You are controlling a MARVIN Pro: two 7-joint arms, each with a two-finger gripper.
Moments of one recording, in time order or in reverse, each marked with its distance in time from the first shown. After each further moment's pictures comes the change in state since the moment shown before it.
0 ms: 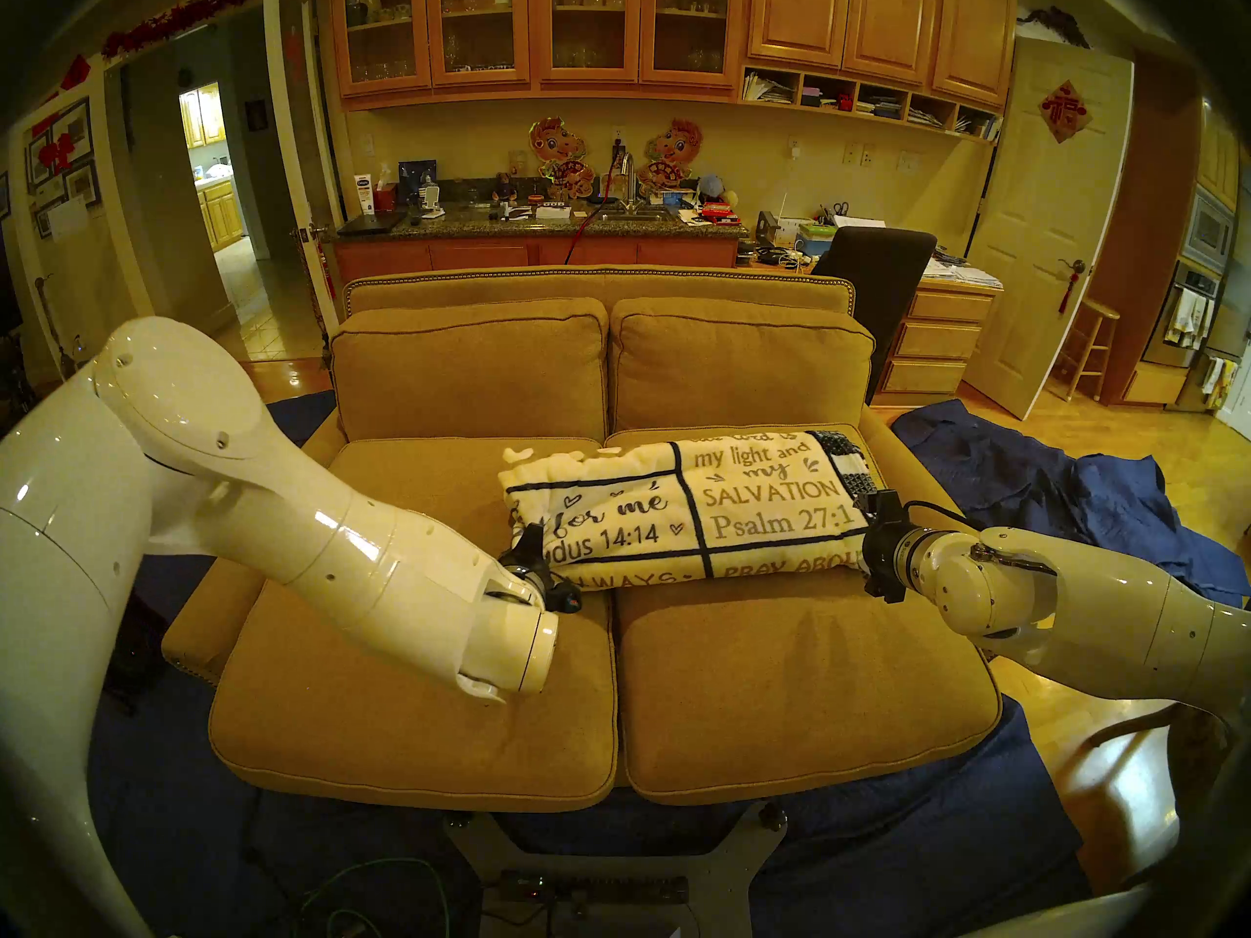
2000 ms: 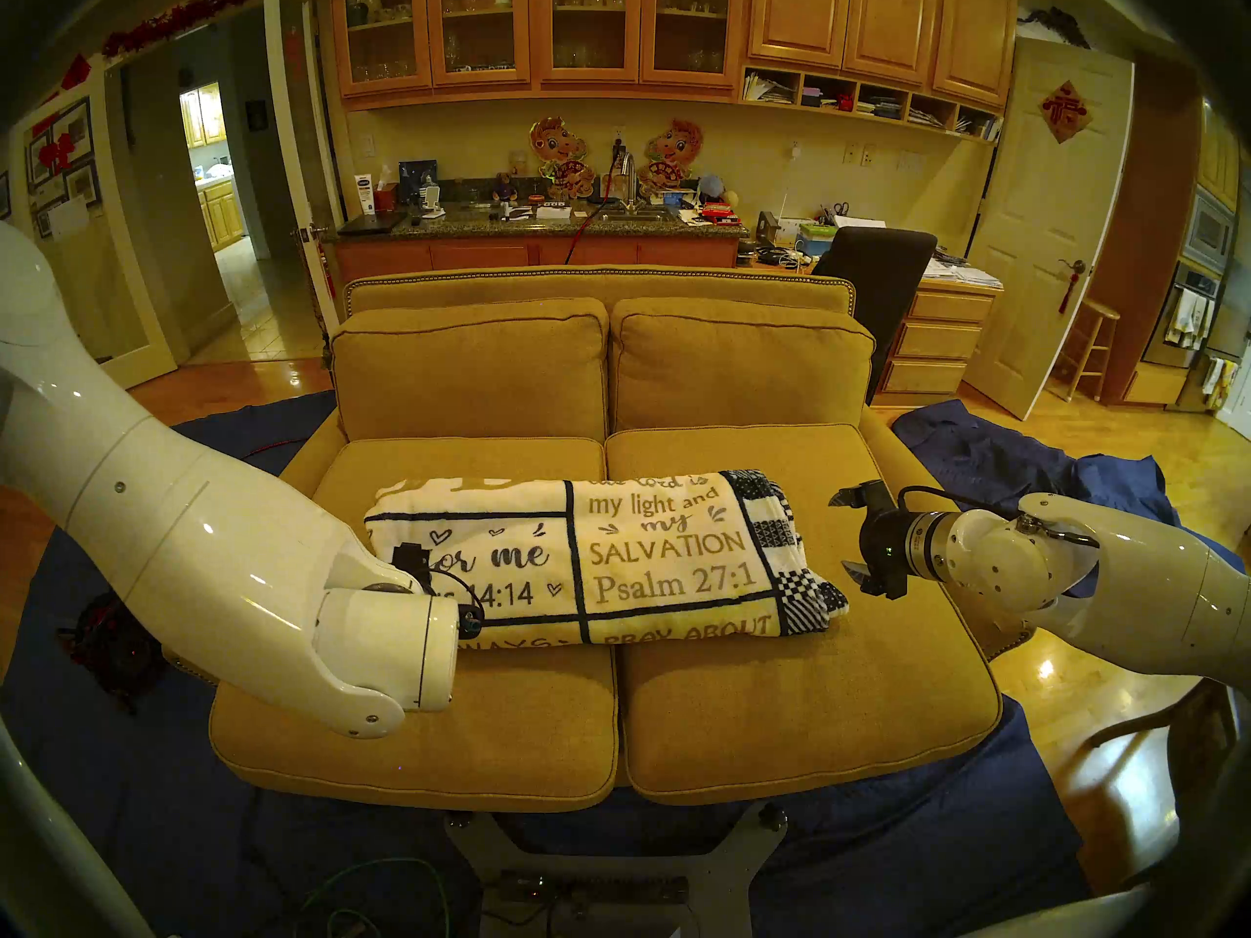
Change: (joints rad) left arm -0.422 0.302 0.160 -0.526 -0.444 0.097 0.161; right arm 0.058 0.104 0.025 -0.073 0.000 0.338 -0.138
